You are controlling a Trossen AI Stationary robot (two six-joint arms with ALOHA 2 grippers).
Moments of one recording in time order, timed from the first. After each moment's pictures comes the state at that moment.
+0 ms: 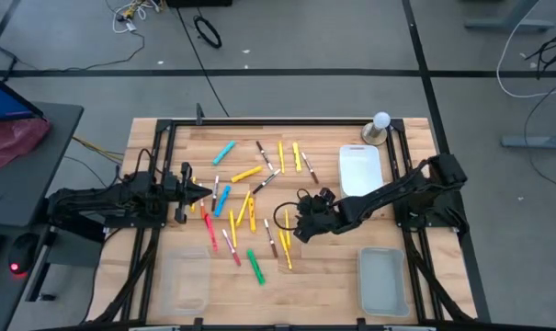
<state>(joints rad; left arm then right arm) 0.06 0.01 0.01 0.08 0.02 -0.04 0.27 1.75 0.99 -0.36 0.54 0.72</state>
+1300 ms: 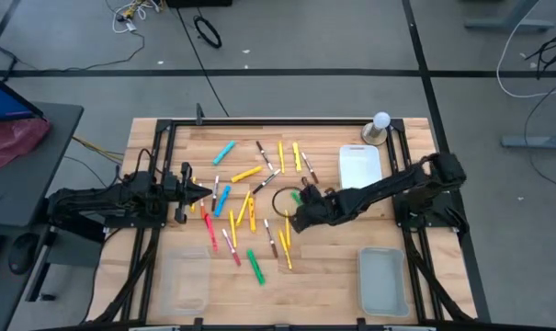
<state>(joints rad) 0.06 0.01 0.01 0.08 0.02 -0.04 0.20 1.71 1.07 -0.54 0.45 1.06</state>
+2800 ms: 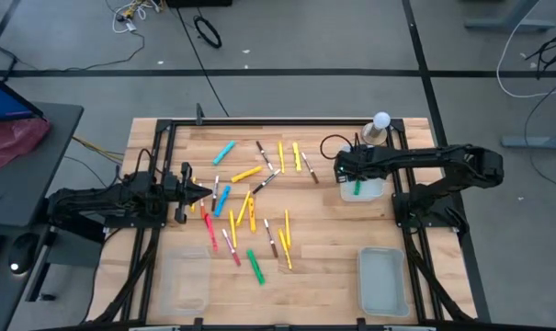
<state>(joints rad) 0.06 0.01 0.01 0.08 0.02 -0.04 -0.31 1.34 0.76 -0.87 0.39 1.06</state>
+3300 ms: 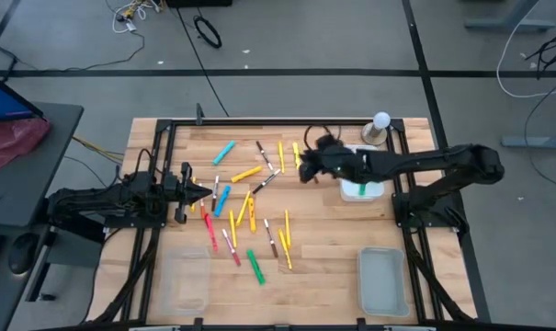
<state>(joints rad) 0.06 0.01 0.01 0.08 0.02 -0.04 -0.06 1.38 0.97 -0.12 0.51 0.59</state>
